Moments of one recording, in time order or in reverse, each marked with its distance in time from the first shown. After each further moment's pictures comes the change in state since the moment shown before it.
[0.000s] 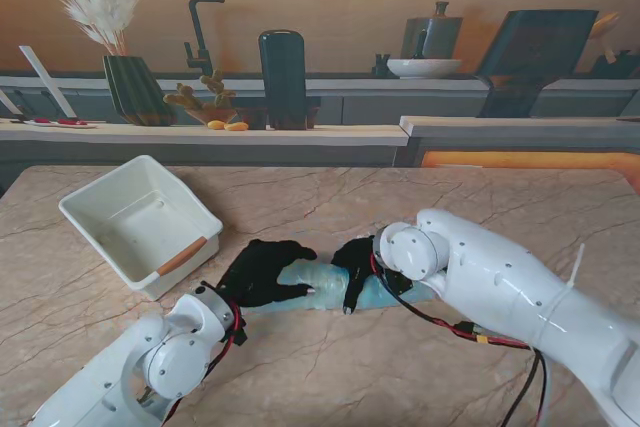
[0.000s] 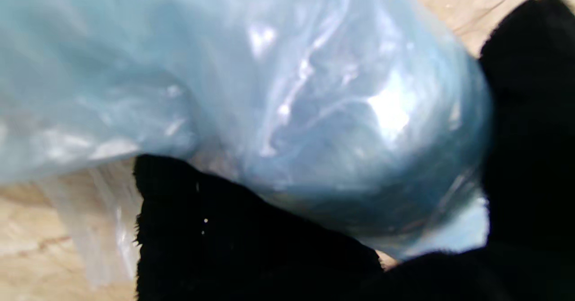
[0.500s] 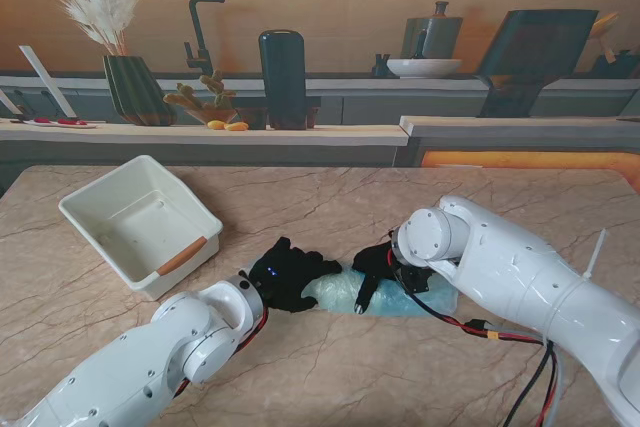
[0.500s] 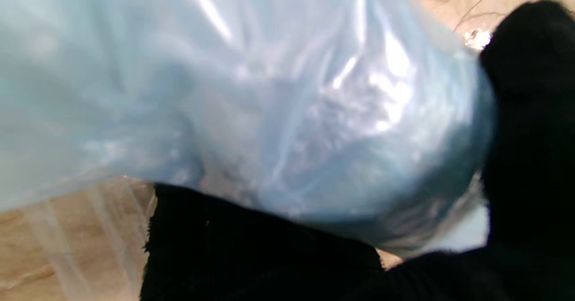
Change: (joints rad) left arm -0.239 0.049 0.273 0.064 0.314 0.094 -0.125; right arm 0.026 0.017 0.027 0.063 0.218 0.103 0.189; left_hand -0.110 -0.126 0.303 0.000 -0.139 -0.120 -0.099 0.010 0.089 -0.103 -0.044 -0.050 0.200 -0.088 0.065 0.008 0.101 0.013 0.110 0.069; right_hand -0.001 0.008 -0.018 0.061 0.012 -0.028 -0.035 0.068 -0.025 0.007 0.029 0.058 -0.120 0.000 -0.044 0.067 -0.238 -0.080 -0.283 0.140
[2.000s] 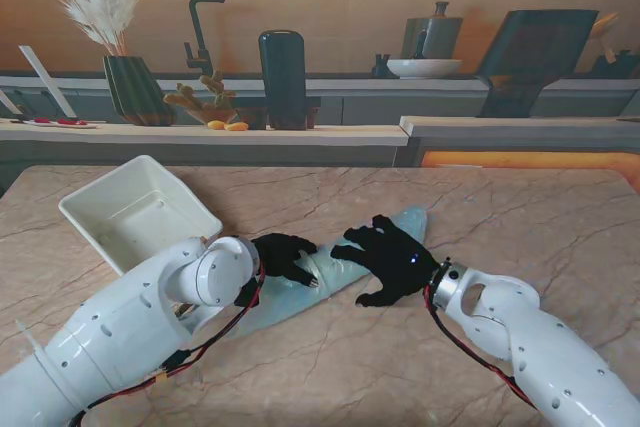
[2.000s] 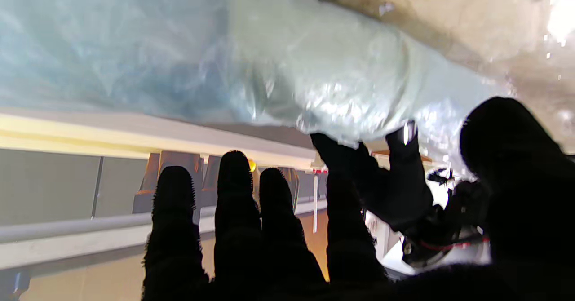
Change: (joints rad) left arm -0.253 -0.035 0.087 0.182 -0.685 0.305 -0.251; right arm -0.627 0.061 0.631 -0.316 -1.098 -0.603 -1.070; left_hand 0.108 0.001 -0.282 -0.120 0.086 0.137 -0.018 0.011 0.137 0.027 0.065 0.052 0.031 0.042 0.103 0.038 0.030 -0.047 0.027 -0.014; right_hand -0.185 0.321 0.153 -0.002 -0.385 -0.207 -0.271 -0.192 -0.534 -0.081 -0.337 -0.208 -0.443 -0.064 -0.733 -0.313 -0.253 0.035 -0.675 0.075
